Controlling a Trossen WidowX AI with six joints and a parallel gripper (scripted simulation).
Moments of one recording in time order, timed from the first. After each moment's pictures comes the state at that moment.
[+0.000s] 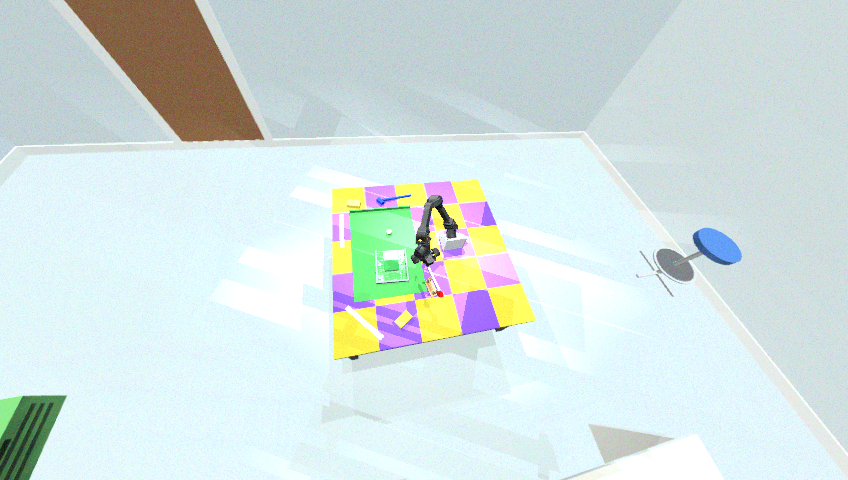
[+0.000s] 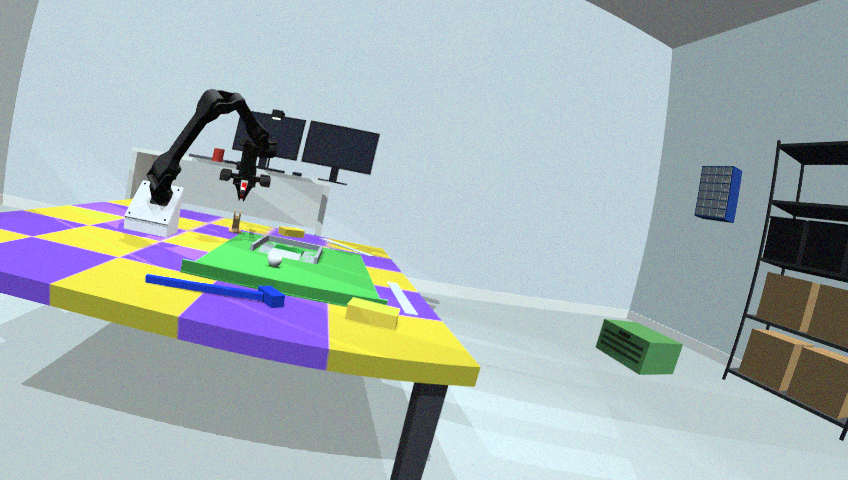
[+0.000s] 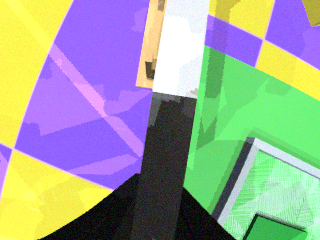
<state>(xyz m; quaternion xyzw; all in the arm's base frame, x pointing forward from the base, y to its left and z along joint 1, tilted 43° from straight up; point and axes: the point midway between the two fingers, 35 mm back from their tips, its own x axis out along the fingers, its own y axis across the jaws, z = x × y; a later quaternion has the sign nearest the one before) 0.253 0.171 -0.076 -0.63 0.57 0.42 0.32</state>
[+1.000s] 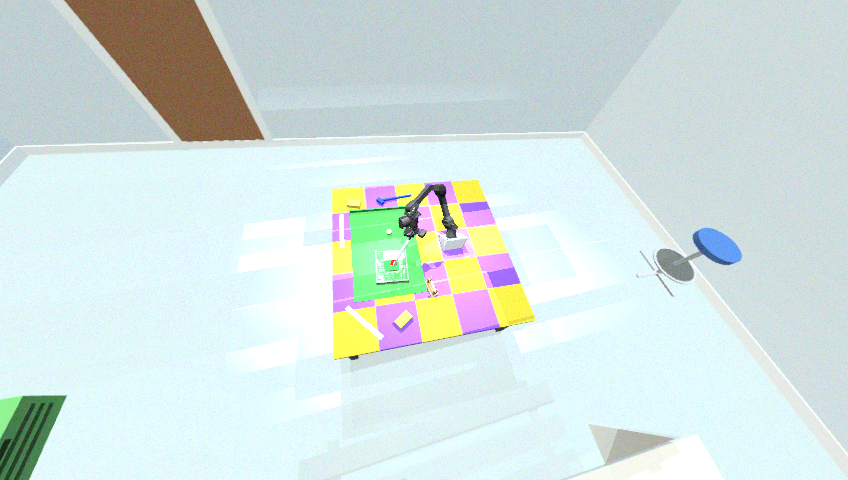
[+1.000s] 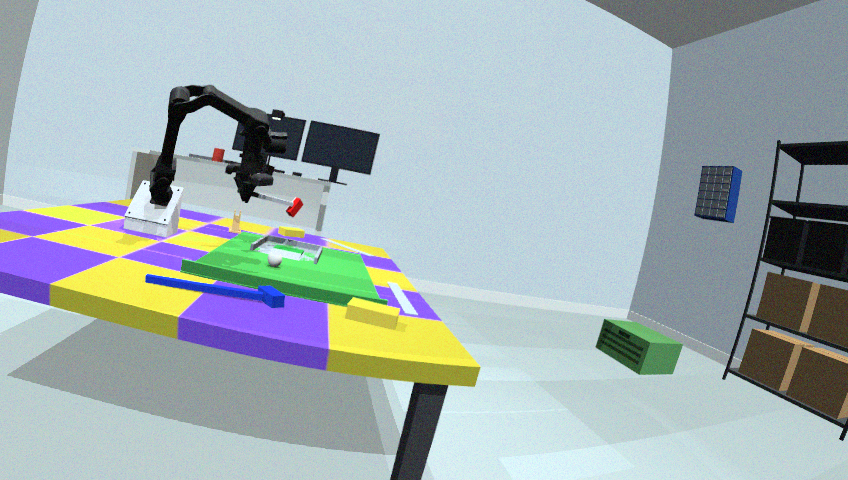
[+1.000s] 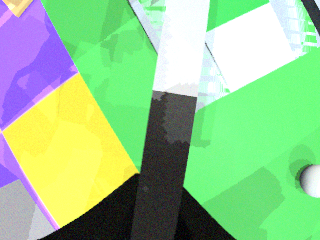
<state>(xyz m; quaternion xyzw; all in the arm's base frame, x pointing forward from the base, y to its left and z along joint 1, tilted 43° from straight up) 0.297 0.031 0.076 -0.46 0.68 0.09 0.56</state>
